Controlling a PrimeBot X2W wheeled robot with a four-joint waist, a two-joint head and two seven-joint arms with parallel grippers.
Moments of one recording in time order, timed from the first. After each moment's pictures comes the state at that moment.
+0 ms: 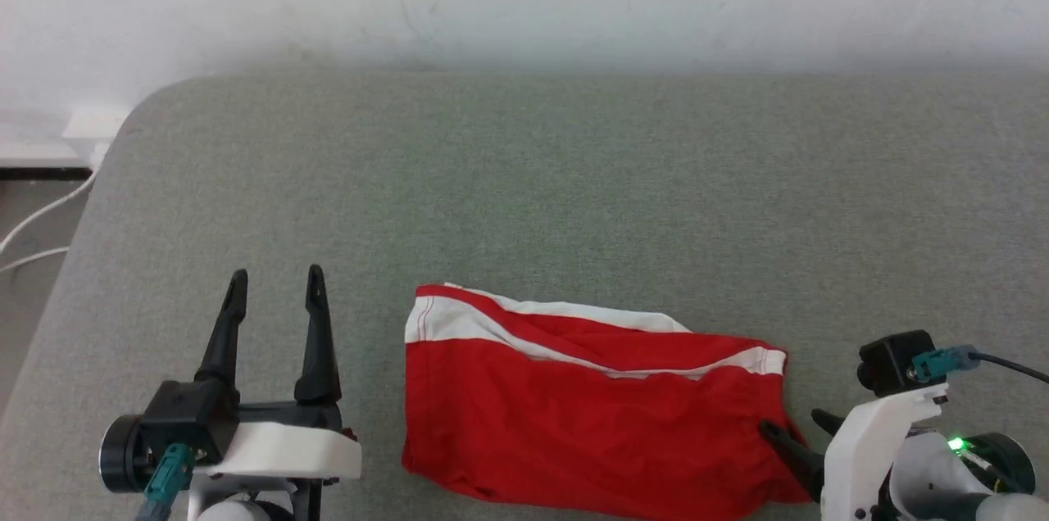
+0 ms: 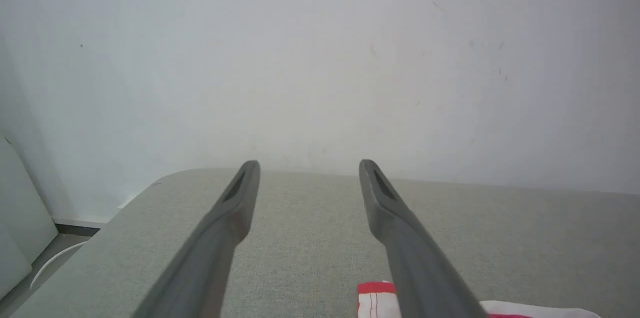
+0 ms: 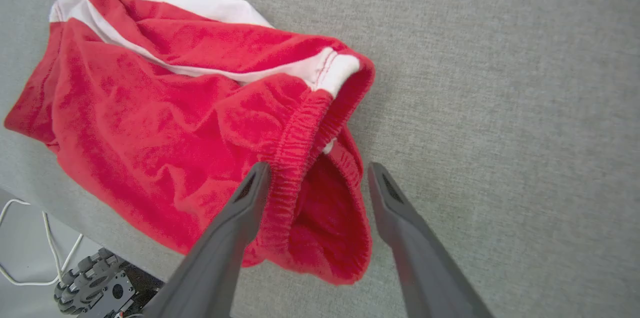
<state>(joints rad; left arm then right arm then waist) 0.00 0.26 -0.20 -0.09 -0.32 0.22 -0.26 0.07 -0.19 0.06 -0.12 0.41 0.13 0.75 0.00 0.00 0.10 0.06</state>
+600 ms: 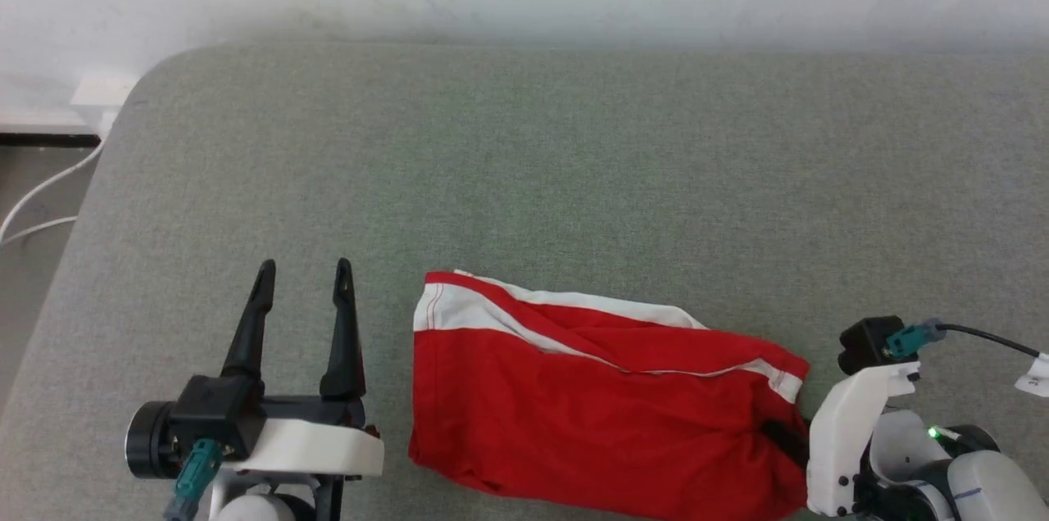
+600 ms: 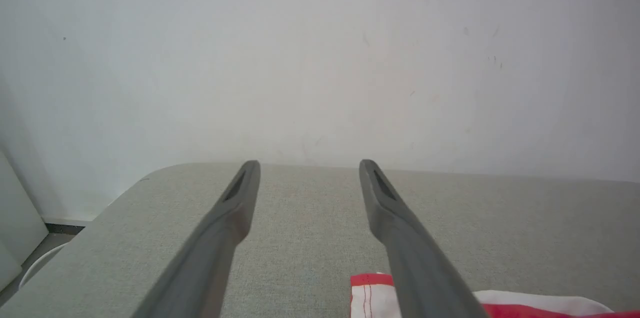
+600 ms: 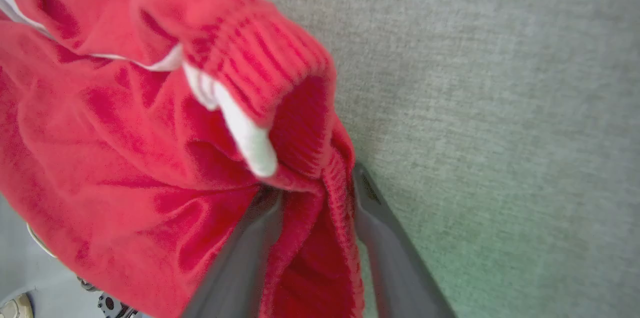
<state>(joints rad) -0.01 0.14 -0.12 -0.07 -0.19 0.09 -0.26 -0.08 -0.20 0.10 0.18 0.49 0.13 0.77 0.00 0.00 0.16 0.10</state>
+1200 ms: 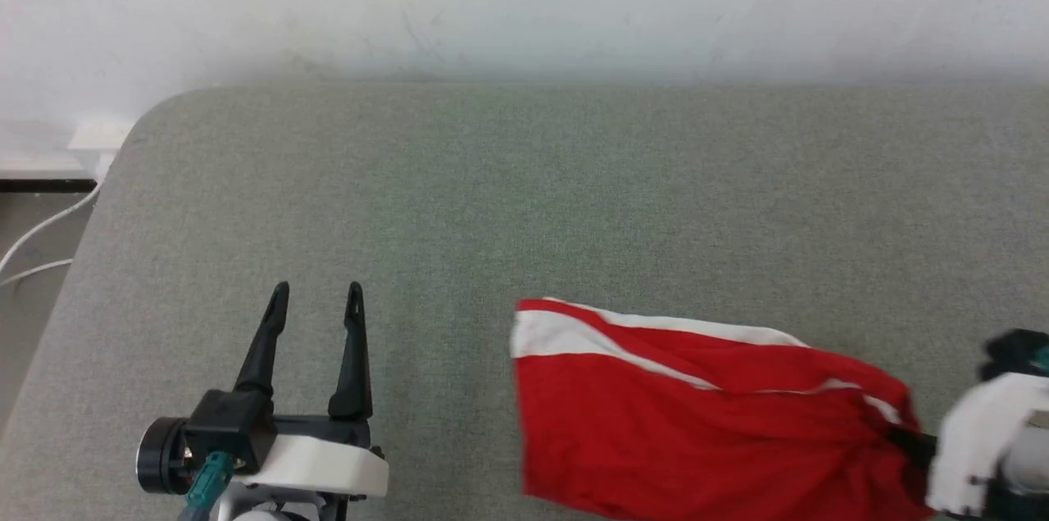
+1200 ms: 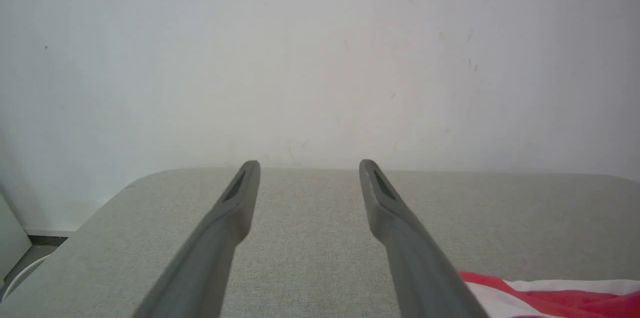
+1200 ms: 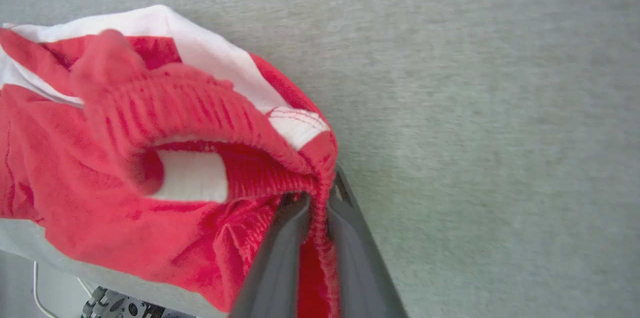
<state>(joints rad) 0.02 0.10 -0.09 -0.04 -0.15 0.04 -0.26 -0.04 -0.28 -0.11 0.18 0.57 0.13 0.81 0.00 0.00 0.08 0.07</state>
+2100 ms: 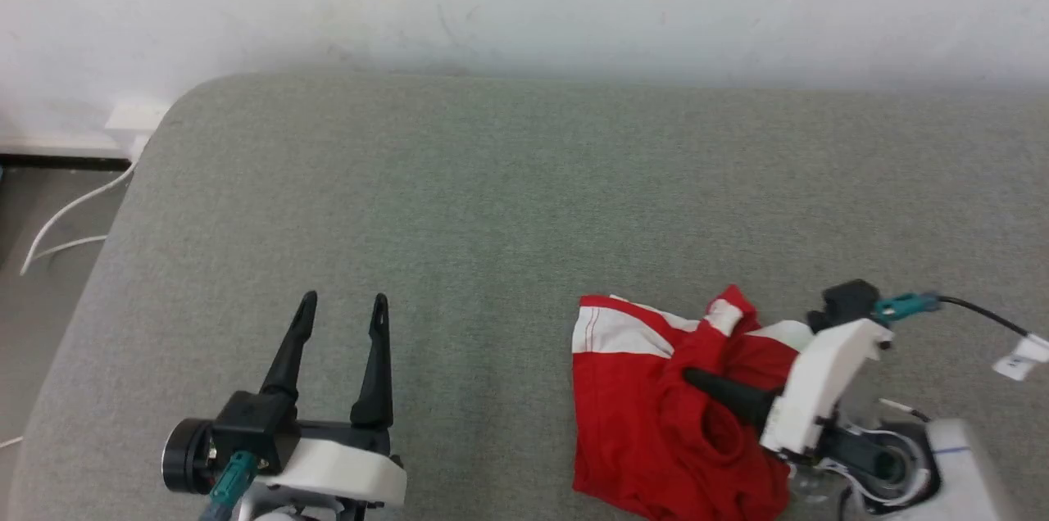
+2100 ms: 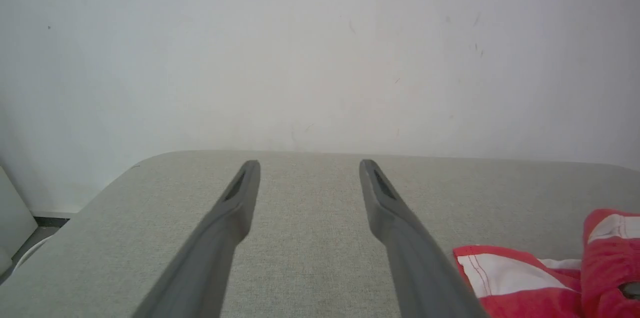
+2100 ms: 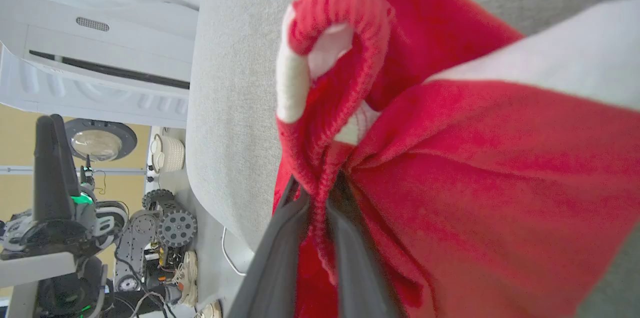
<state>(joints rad) 0.02 0.07 -0.09 0.00 -0.12 -0.01 -0.26 -0.17 -0.05 -0.01 0.25 0.87 0.13 0.83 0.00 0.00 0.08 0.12</state>
